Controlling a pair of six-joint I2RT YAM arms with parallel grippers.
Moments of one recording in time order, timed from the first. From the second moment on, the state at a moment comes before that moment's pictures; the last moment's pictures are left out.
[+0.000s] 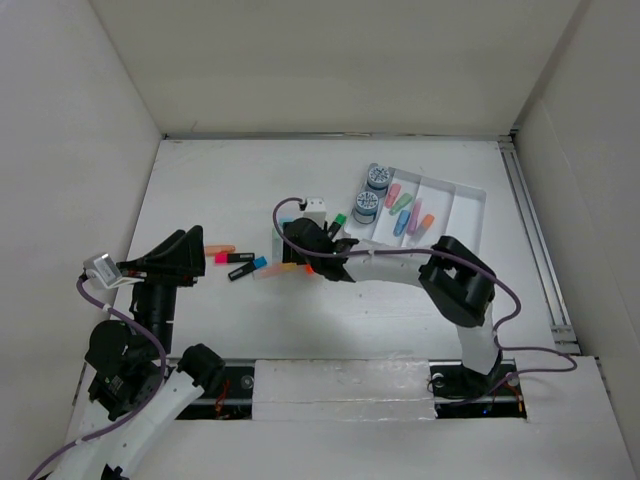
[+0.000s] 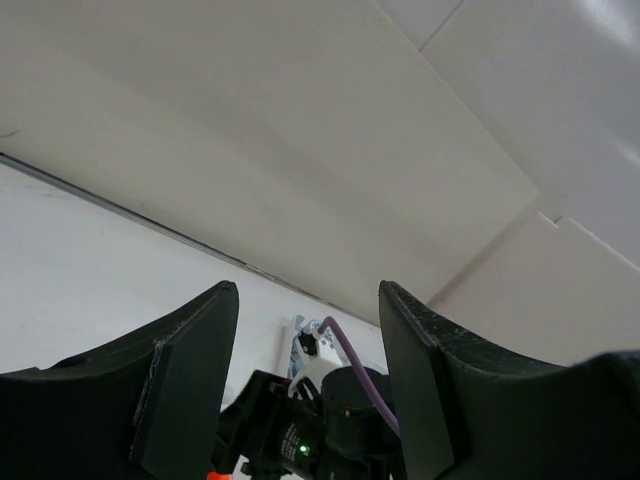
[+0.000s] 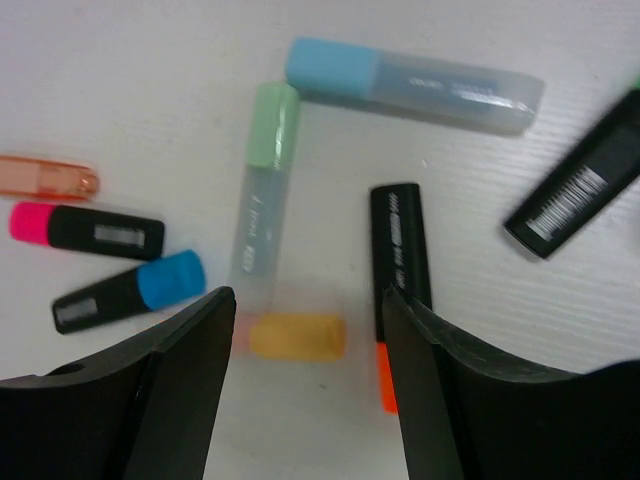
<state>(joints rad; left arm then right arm) -0.64 0.13 0.68 -0.16 -0.54 -0.52 1.00 1.98 1.33 -0.04 0.48 0.71</state>
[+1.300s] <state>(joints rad) -0.64 0.12 0.68 -0.16 -0.54 -0.52 0.86 1.63 1.16 0.19 0.35 0.84</state>
